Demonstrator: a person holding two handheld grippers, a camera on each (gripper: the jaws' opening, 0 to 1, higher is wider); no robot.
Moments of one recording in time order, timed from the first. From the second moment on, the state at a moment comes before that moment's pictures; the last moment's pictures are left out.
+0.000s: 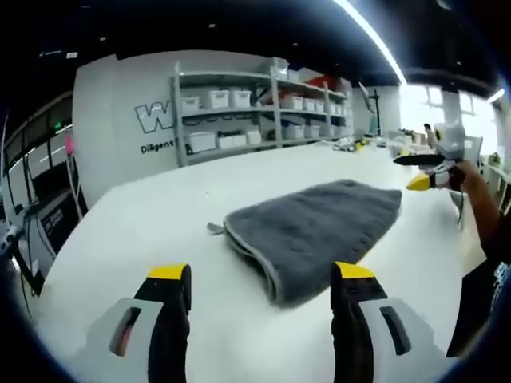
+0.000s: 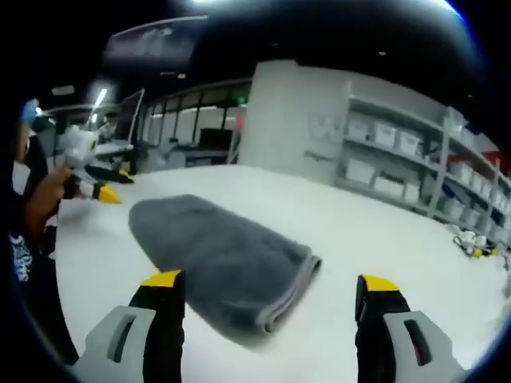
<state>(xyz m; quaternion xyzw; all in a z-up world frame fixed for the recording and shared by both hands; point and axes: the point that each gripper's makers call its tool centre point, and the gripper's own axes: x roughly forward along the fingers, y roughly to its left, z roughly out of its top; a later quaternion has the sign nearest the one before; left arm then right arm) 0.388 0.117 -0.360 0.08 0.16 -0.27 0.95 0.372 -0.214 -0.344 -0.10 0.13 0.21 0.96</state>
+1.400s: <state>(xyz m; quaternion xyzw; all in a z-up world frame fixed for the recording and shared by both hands) 0.393 0.093 -0.400 0.05 0.21 -0.31 0.93 0.378 -0.207 -0.396 -0.09 0.20 0.22 0.95</state>
